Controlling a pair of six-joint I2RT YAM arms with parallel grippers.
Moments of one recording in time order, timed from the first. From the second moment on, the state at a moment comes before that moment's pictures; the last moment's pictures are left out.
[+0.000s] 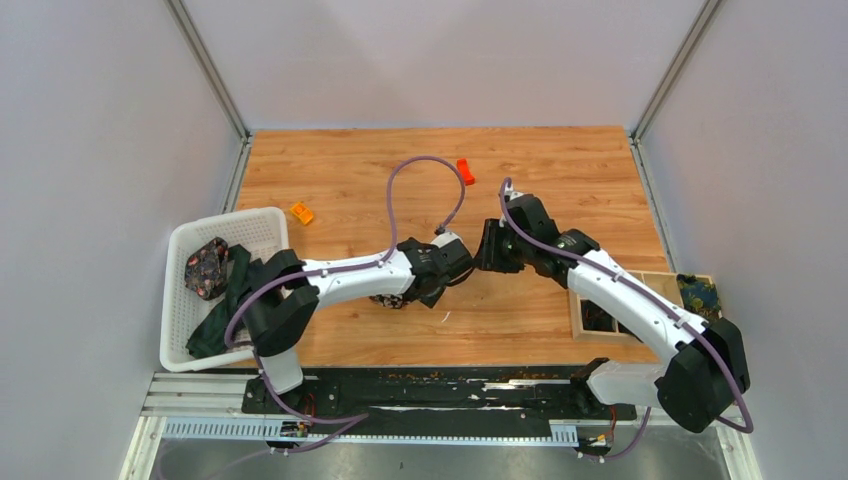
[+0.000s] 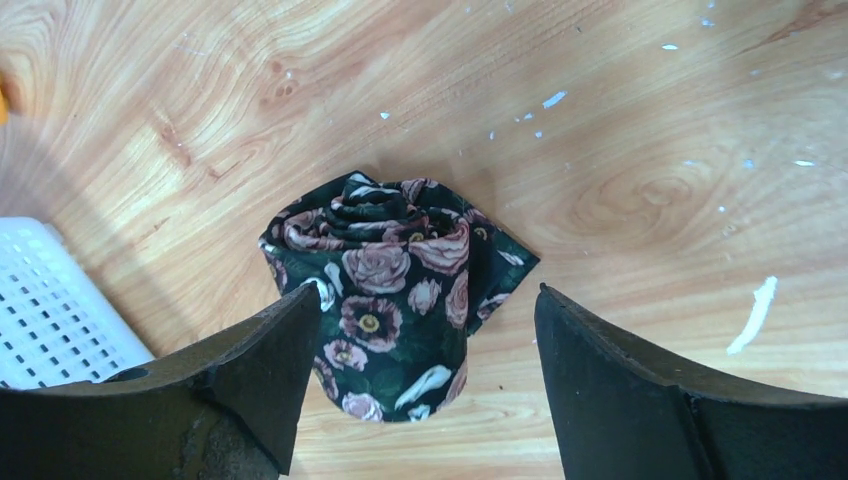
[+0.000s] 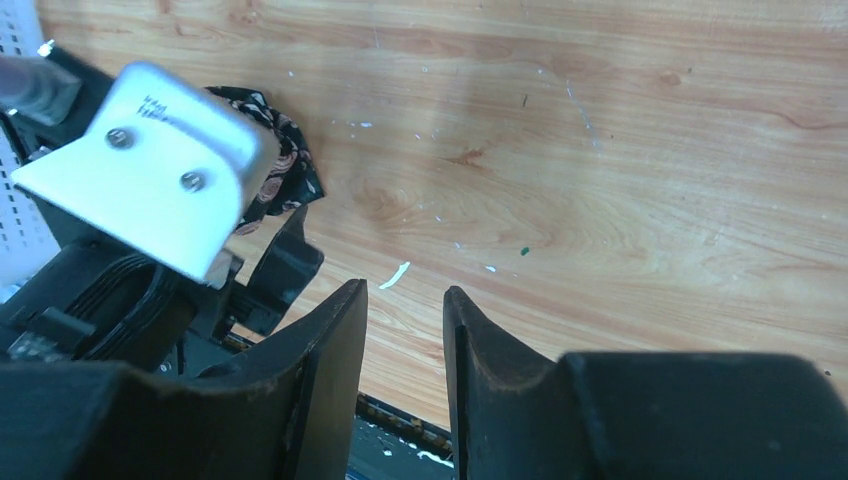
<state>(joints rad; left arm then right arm) -1.04 1.79 1.23 -0.76 -0.58 -0.39 0.61 1.25 0.97 -0.55 -0.08 0.60</state>
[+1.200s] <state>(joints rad) -0.75 1.02 0.48 -0.41 -0.20 -0.73 0.62 2.27 1.77 -0.57 -0.61 0.42</state>
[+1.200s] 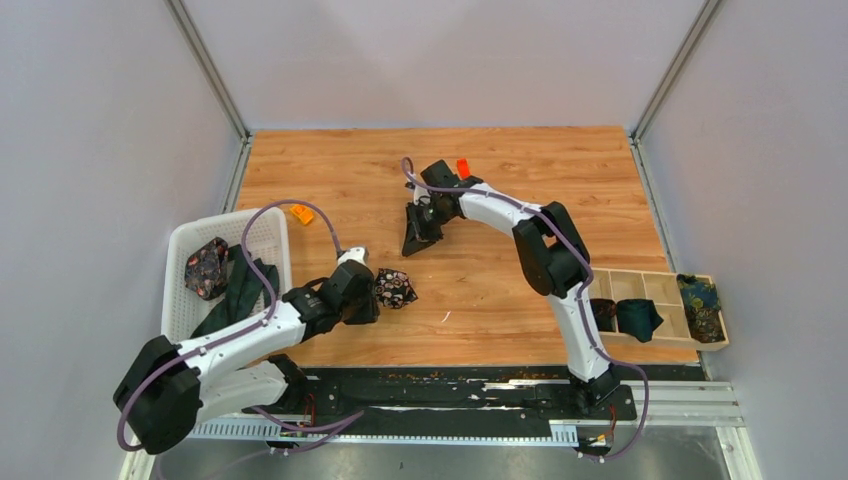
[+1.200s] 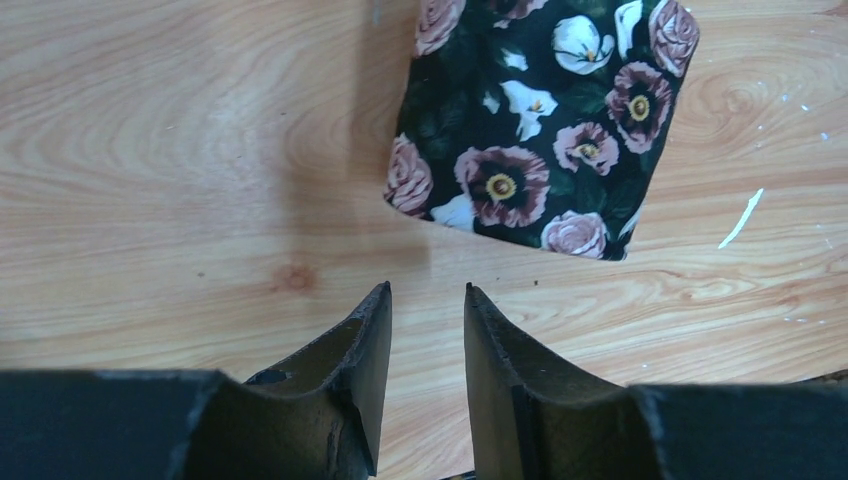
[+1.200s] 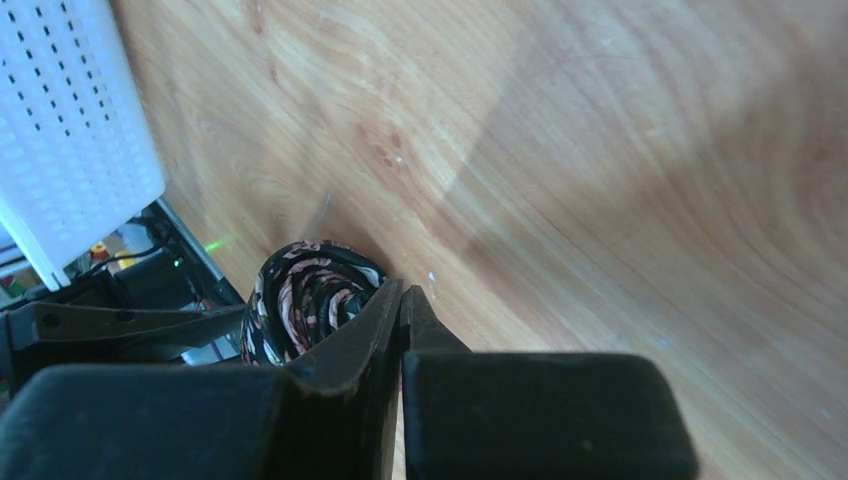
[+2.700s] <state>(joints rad) -0.68 1.17 0.45 -0.18 -0.11 -0.70 0.67 2.25 1.55 -0.37 -0.80 0.40</state>
